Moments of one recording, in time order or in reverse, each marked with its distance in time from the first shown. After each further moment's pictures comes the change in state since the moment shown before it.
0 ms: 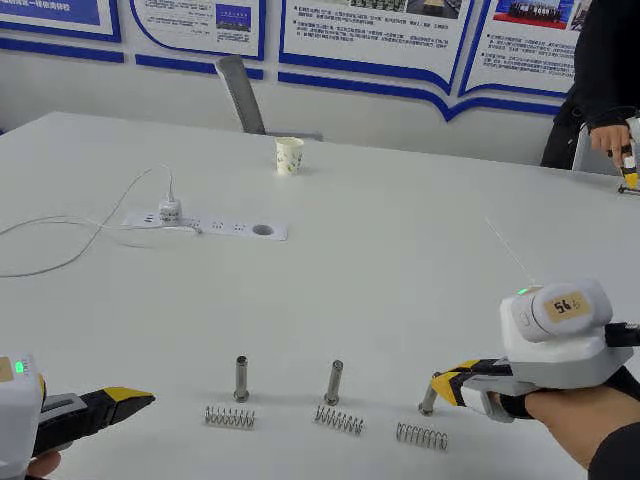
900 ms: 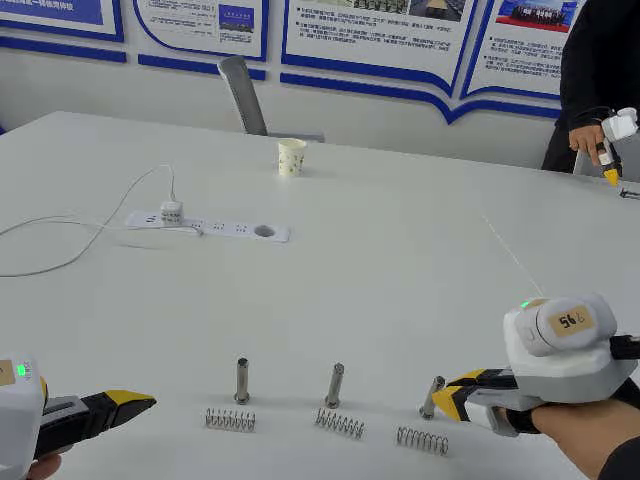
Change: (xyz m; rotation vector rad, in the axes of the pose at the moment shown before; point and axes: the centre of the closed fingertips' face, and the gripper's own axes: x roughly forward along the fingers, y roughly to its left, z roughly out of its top) left arm 0.000 0.000 -0.001 0.001 0.002 -0.005; right arm 0.001 0.002 -0.010 -0.027 0.023 0.020
